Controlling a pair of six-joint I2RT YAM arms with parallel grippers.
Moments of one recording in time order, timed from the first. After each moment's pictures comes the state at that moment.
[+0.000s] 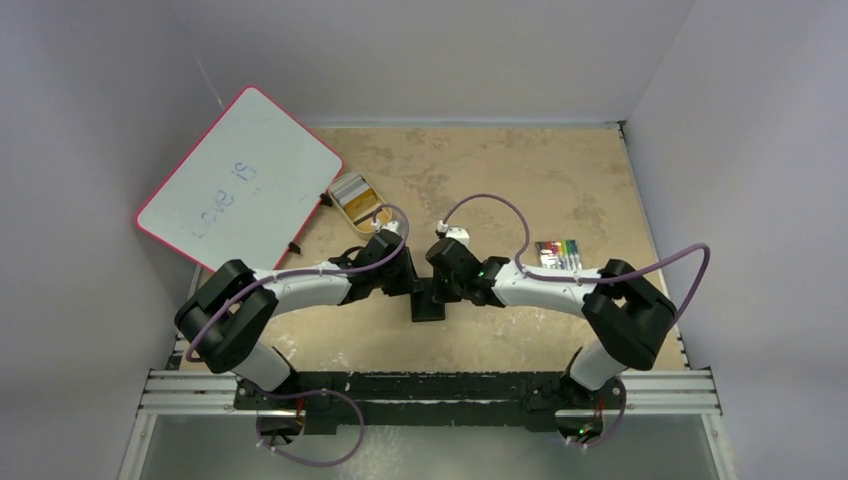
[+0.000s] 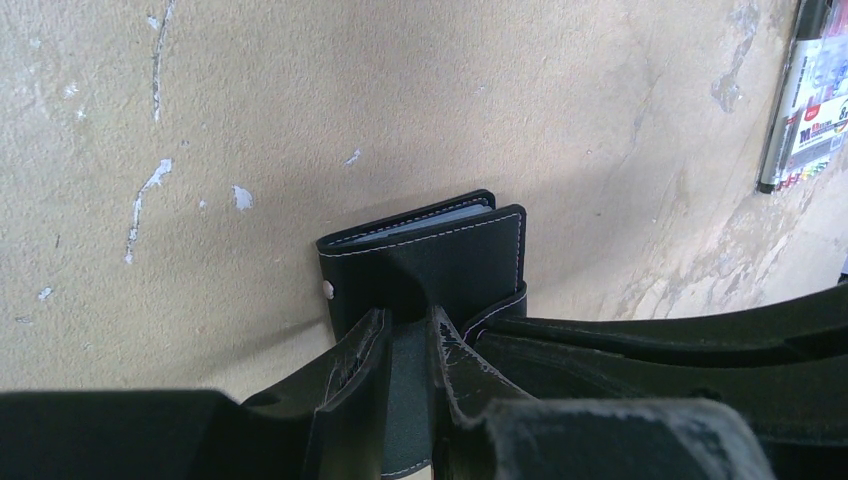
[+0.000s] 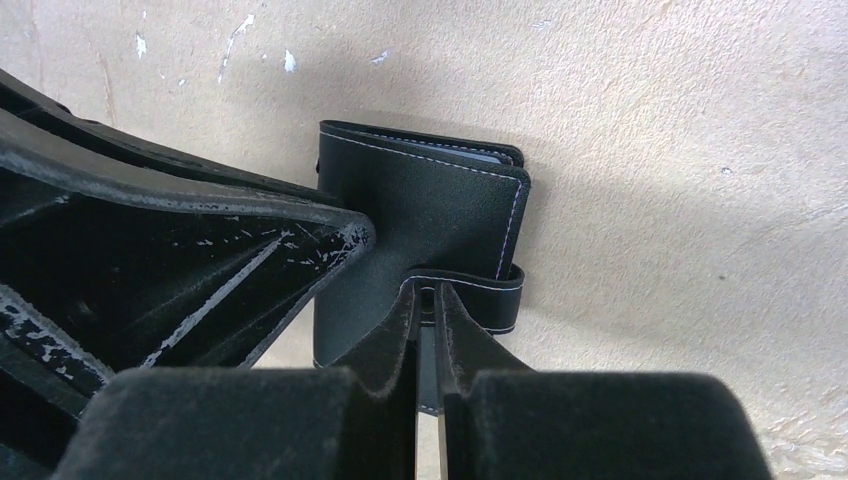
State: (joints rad) left arm -0.77 1.54 0.69 0.01 0.04 -0.88; right arm 0.93 1.58 0.85 -0.24 0.15 0.80
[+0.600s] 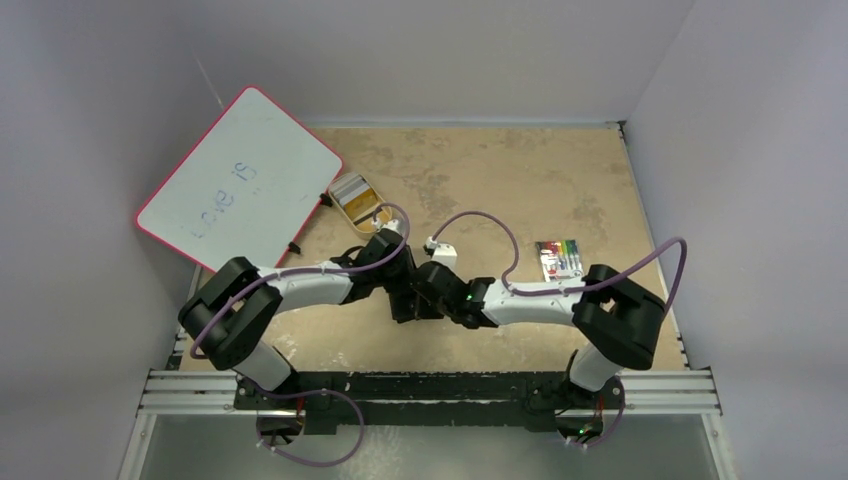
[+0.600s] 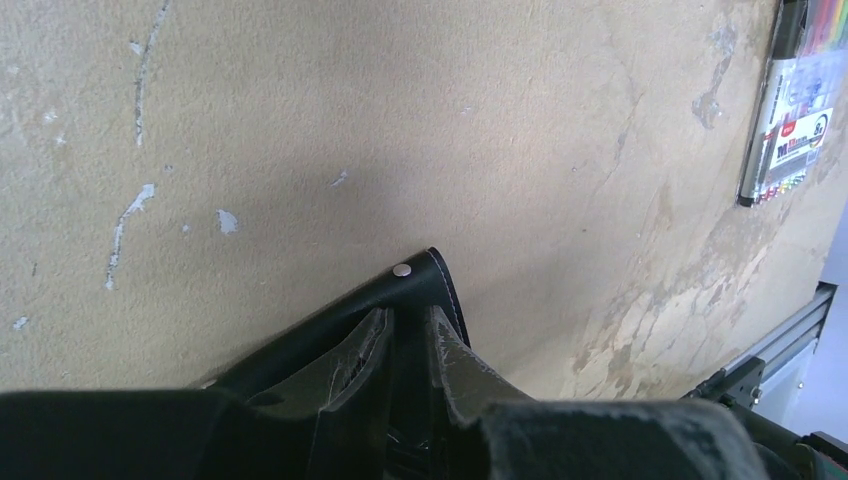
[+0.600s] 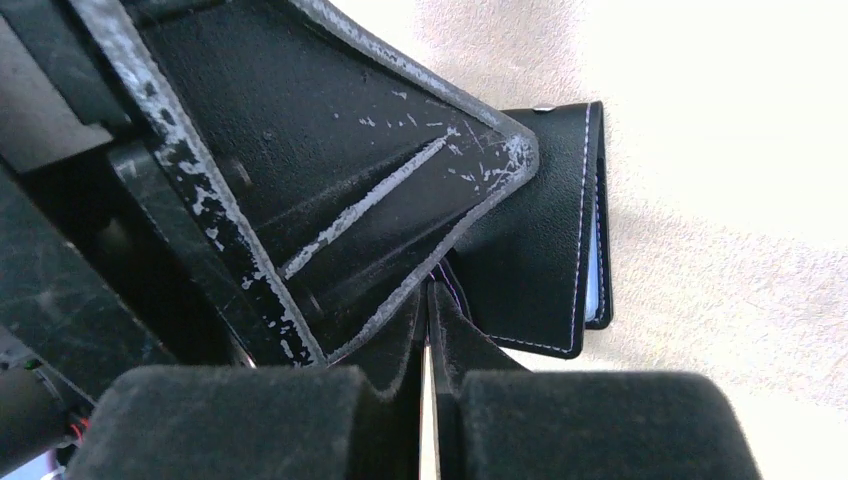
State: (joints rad) left arm -0.76 1.56 0.69 0.06 0.04 -0.89; right arm 1.11 1.64 0.81 -0.12 0.27 0.96
